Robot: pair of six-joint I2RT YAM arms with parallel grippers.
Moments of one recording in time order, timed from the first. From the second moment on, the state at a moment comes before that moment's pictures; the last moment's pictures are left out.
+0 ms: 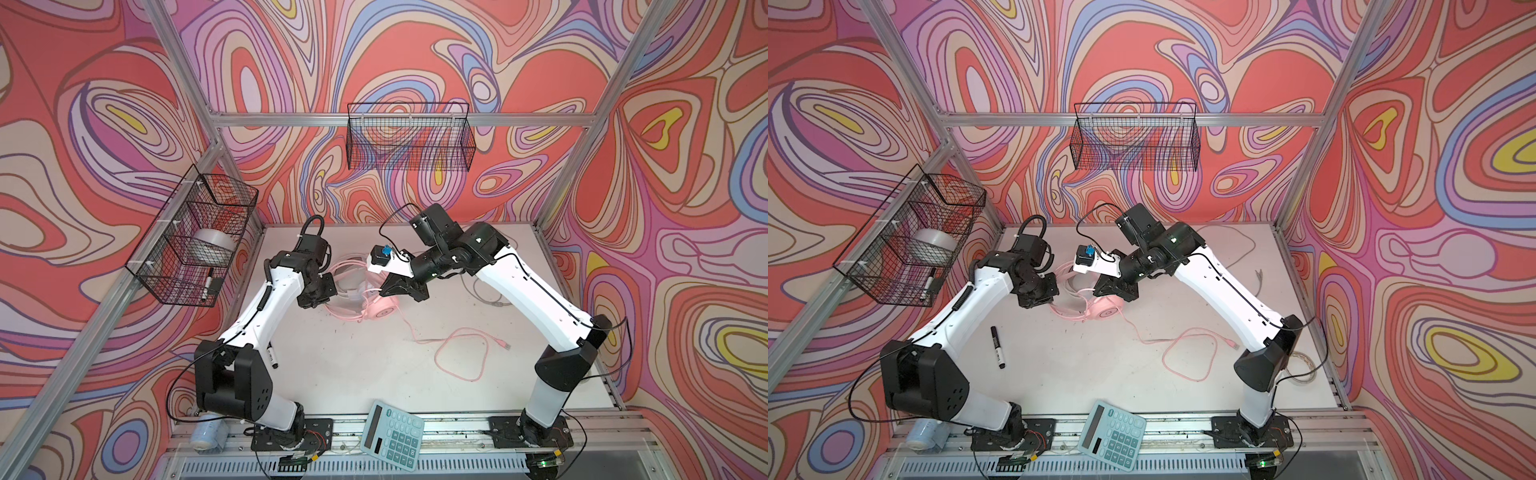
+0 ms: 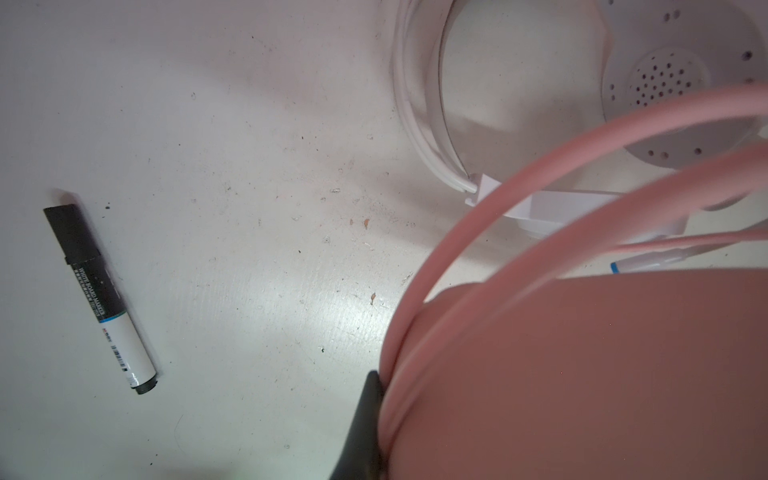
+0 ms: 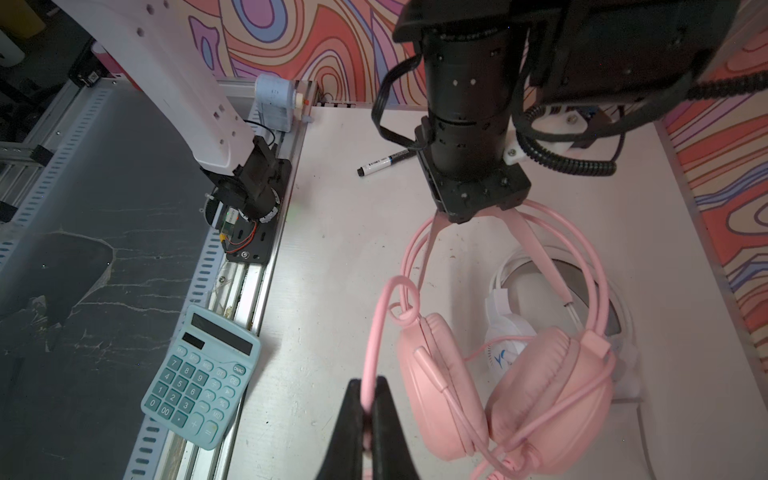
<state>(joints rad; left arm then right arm) -0.19 1.50 1.32 -1.10 0.00 -0.54 0.76 1.80 2.10 -1.22 -0.62 -0.67</state>
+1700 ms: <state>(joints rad) -0.27 1.47 1.33 -1.10 0.14 -0.37 0.37 2.04 1.91 -0.78 -0.39 -0.11</state>
